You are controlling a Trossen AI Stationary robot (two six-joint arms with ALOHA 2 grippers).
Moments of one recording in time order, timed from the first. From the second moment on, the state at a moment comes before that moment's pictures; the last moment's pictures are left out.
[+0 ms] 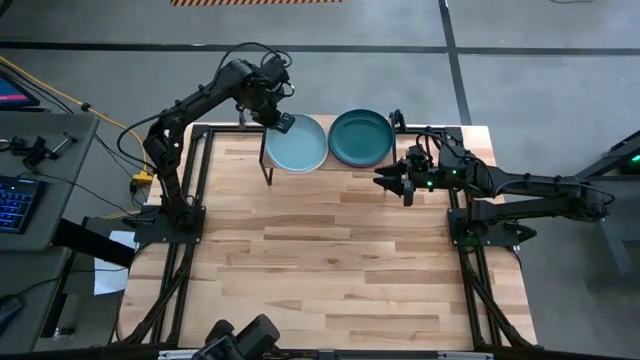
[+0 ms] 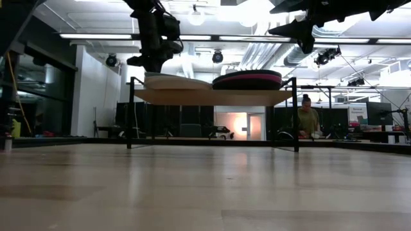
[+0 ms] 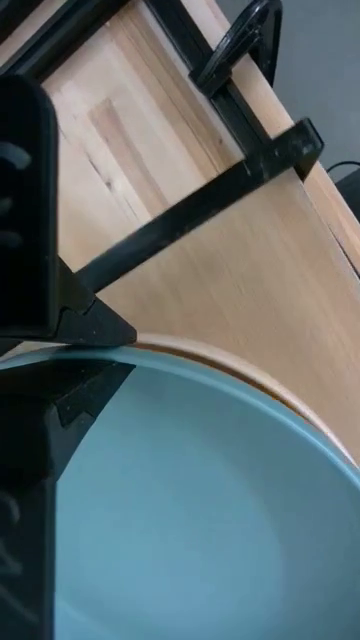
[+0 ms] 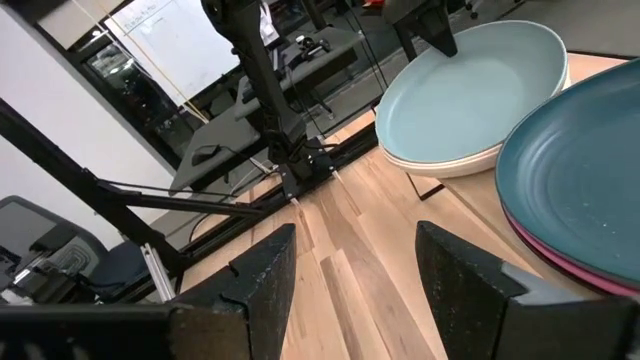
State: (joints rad) left arm 0.75 1.86 1.89 -1.38 0.04 -0.26; right arm -0.21 0.82 0.63 0.03 -0.10 0.52
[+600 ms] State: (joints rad) left arm 0.74 1.87 1.89 -1.36 0.01 -0.23; right arm -0.21 0.82 0.63 0.03 -0.10 0.52
